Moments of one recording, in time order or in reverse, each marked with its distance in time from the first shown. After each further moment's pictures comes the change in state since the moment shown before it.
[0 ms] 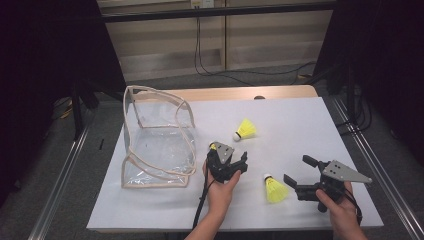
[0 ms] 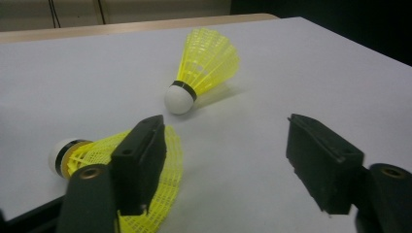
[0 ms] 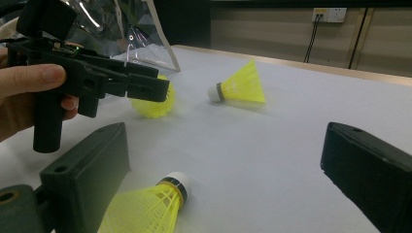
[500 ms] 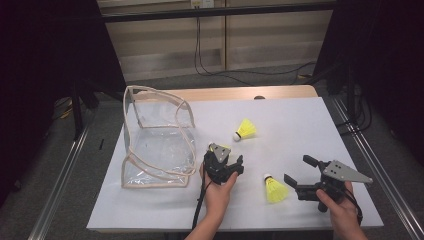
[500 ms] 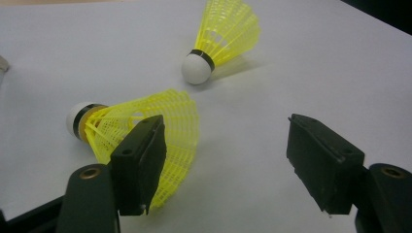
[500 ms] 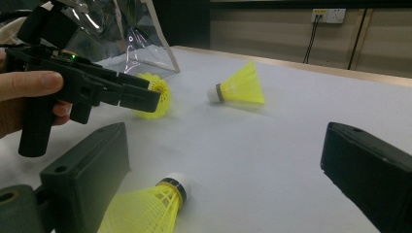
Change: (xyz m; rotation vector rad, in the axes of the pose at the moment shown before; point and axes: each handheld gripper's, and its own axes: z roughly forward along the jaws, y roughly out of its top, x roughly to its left) left arm 0.006 -0.005 -0.003 0.089 0.051 -0.040; right arm 0.000 0.000 0.000 -0.004 -0.001 0.005
